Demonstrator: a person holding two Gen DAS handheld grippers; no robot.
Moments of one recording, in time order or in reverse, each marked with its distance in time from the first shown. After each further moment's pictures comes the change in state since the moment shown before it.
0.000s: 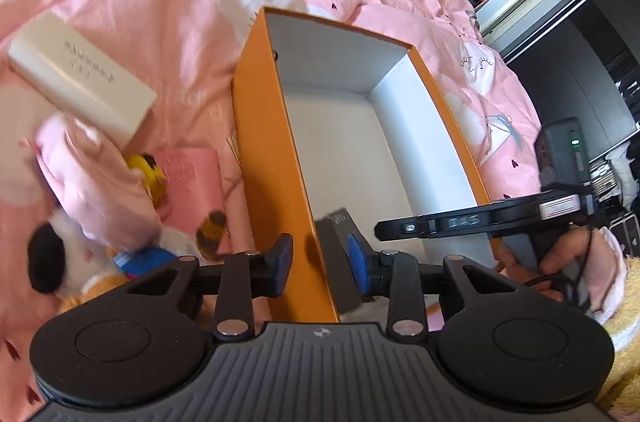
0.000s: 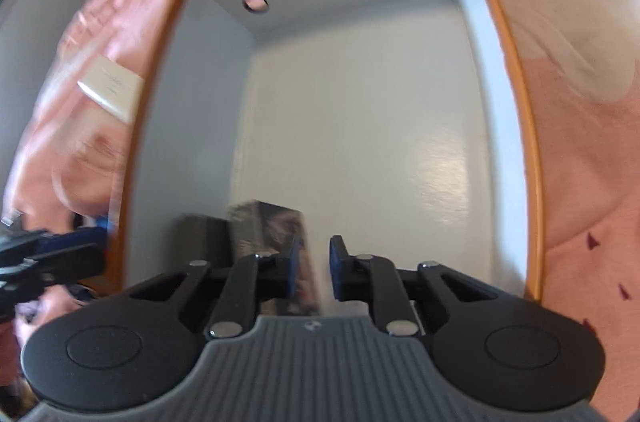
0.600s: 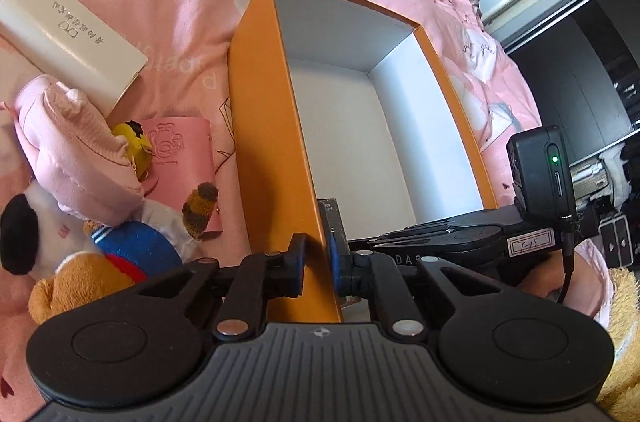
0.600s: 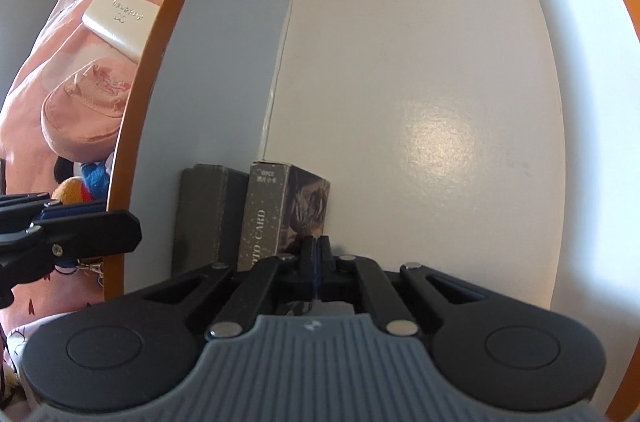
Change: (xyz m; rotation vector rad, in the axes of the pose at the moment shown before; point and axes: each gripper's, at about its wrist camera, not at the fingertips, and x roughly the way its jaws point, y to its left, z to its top) left arm 0.017 0.008 -0.003 -0.006 0.059 -0.020; right arm 0.046 0.044 -0.012 -0.052 0.076 0.001
